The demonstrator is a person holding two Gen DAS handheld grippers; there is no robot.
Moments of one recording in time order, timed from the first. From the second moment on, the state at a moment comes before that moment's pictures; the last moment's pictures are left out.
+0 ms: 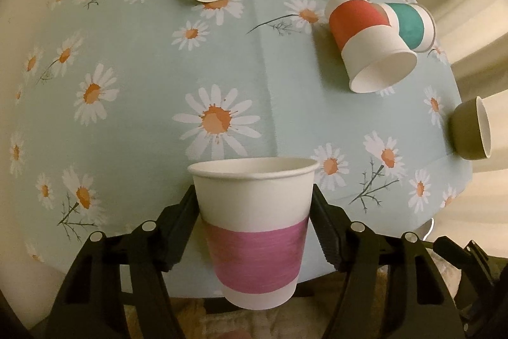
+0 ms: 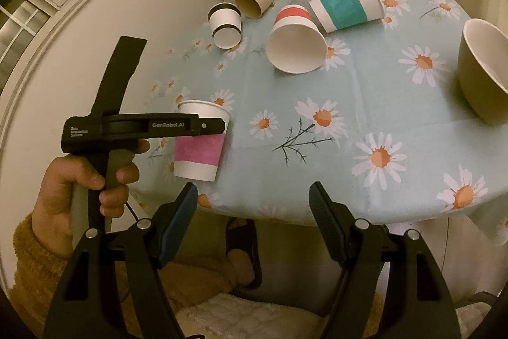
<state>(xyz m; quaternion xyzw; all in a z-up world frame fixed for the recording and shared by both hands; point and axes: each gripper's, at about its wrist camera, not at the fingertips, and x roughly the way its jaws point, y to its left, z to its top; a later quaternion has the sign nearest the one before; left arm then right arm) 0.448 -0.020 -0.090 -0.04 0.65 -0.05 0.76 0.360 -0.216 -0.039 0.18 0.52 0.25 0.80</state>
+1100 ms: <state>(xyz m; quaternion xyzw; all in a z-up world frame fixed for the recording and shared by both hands) 0.353 -0.004 -0.015 -0.07 0.36 -0.08 0.93 0.365 -0.216 -0.060 0.16 0.54 0.21 0.80</state>
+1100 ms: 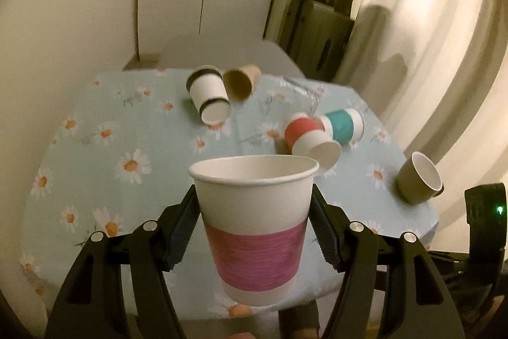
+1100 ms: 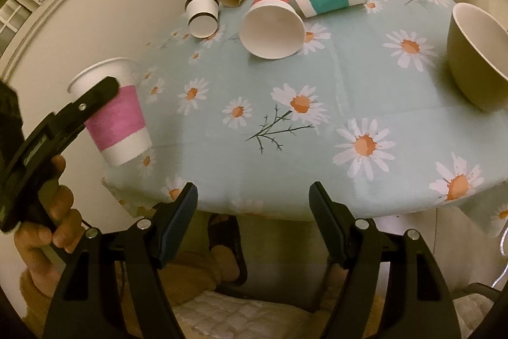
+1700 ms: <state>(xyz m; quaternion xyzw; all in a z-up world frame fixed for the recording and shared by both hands) 0.307 -0.025 -0.057 -0.02 0.13 0.03 0.99 0.369 -0.212 -0.072 0.14 0.55 0.19 0.80</state>
